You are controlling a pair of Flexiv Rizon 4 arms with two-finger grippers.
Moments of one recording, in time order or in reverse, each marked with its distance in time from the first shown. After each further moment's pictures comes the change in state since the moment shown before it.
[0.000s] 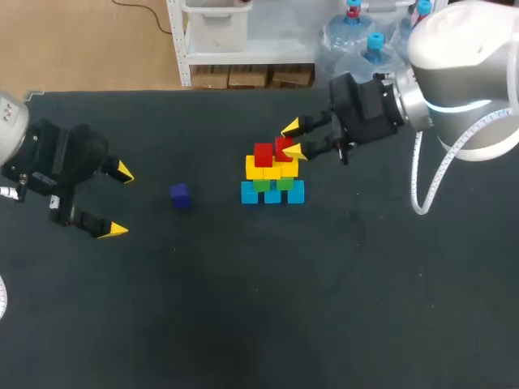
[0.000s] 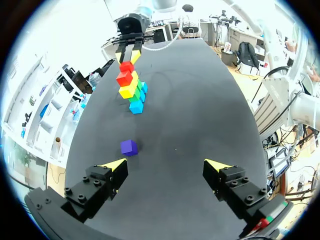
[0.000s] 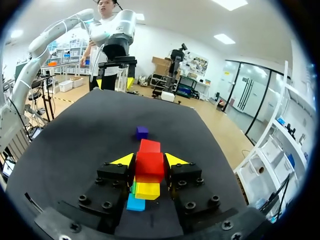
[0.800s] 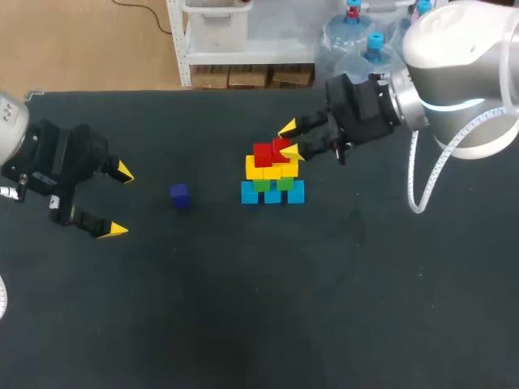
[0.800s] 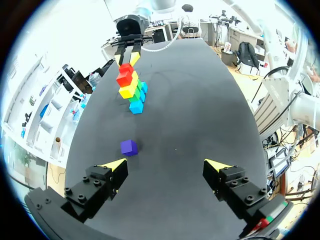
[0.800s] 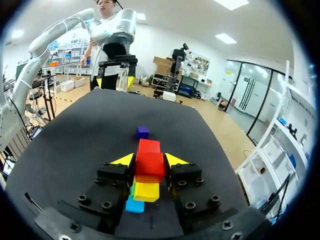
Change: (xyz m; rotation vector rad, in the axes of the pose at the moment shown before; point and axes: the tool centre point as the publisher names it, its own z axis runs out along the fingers) left arm 0.000 0.000 0.000 0.000 0.000 0.000; right arm 0.001 -0.001 0.006 -0.013 0.001 -0.001
